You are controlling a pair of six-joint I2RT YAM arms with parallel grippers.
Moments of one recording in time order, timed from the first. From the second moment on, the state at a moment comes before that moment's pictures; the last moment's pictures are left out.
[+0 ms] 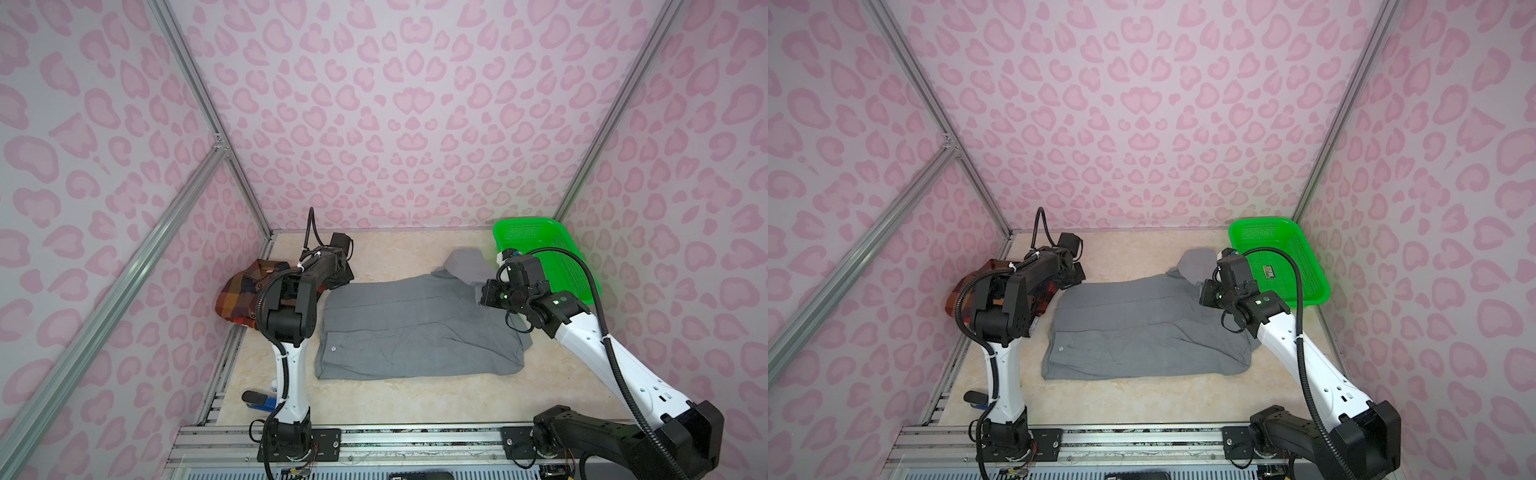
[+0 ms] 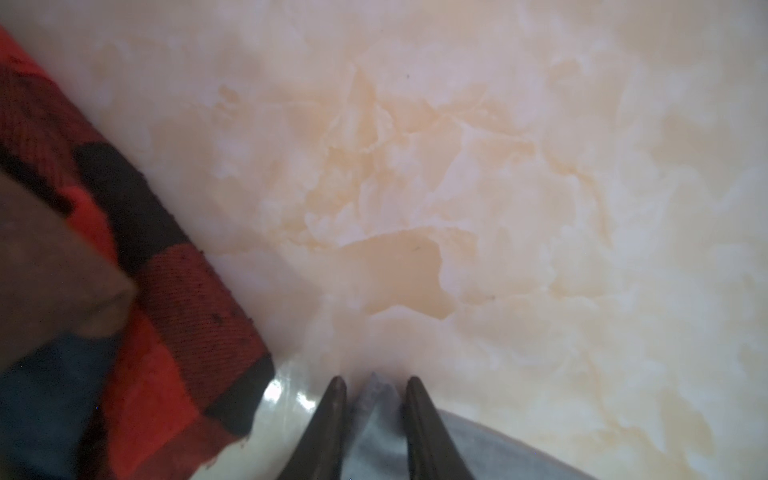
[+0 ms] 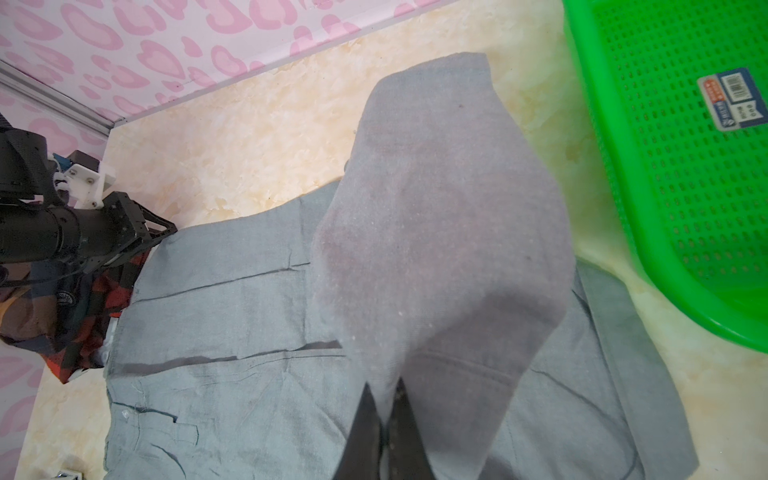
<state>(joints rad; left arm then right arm) -0.17 2.20 1.65 -0.71 -0.21 -0.57 0.38 1.19 1.05 -0.63 0.01 0.51</state>
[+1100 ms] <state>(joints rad) -0.19 1.61 1.05 -0.34 -0.21 -0.56 0.32 0.91 1.17 -0.84 0.03 0.49</state>
